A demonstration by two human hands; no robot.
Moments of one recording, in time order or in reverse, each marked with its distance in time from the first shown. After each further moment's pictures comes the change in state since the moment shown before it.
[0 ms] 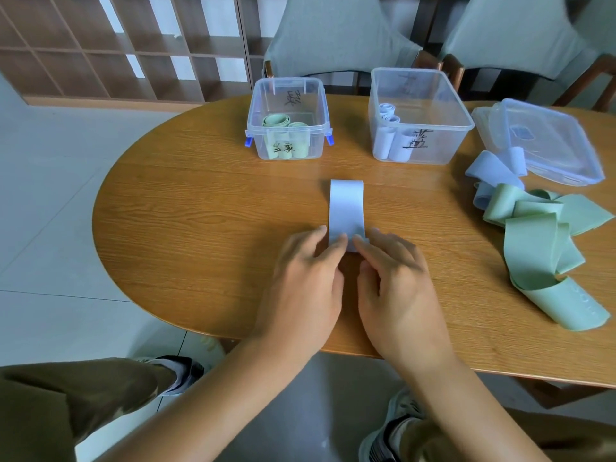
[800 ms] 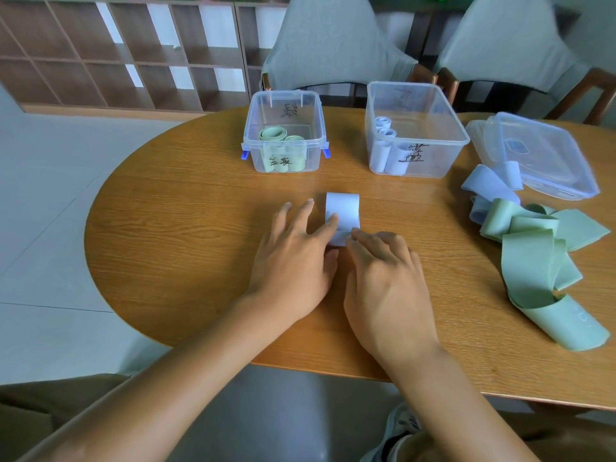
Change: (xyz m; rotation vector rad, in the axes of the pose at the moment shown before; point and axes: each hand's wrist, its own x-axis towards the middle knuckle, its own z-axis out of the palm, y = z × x) left_hand 0.054 -0.020 0.002 0.230 -0.266 -0.030; right_hand 0.028 -0.010 0.004 -0.335 -0.020 -0.096
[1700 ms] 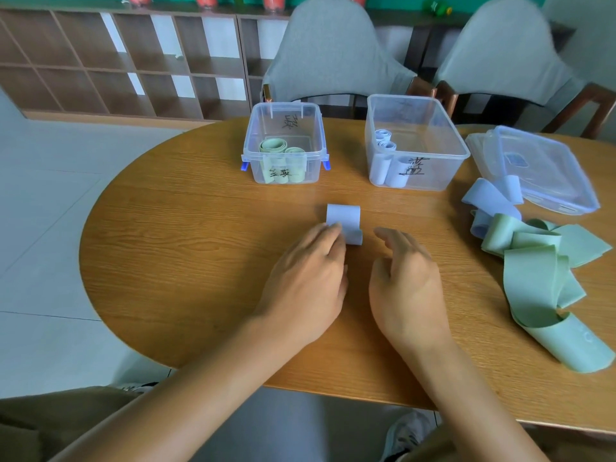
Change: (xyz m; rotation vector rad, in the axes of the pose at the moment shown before) left_hand 0.001 0.008 0.009 0.045 0.165 0.225; right_hand 0.025 0.018 -0.002 0.399 0.126 0.187
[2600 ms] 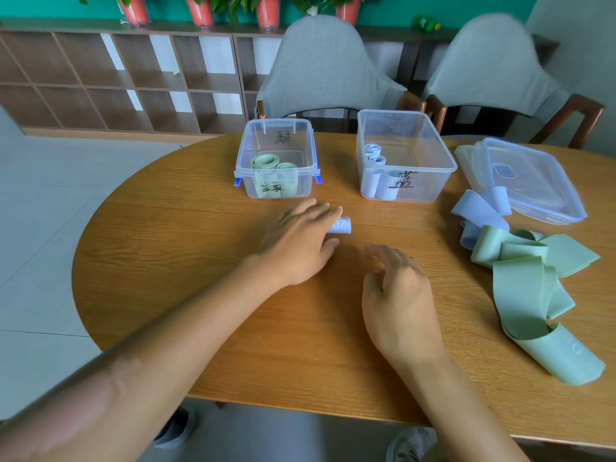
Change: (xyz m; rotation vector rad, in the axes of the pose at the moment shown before) left_hand 0.079 -0.047 0.021 -0.072 -0.185 0.031; right_hand 0.000 0.012 -0.002 -0.017 -0.074 0.038
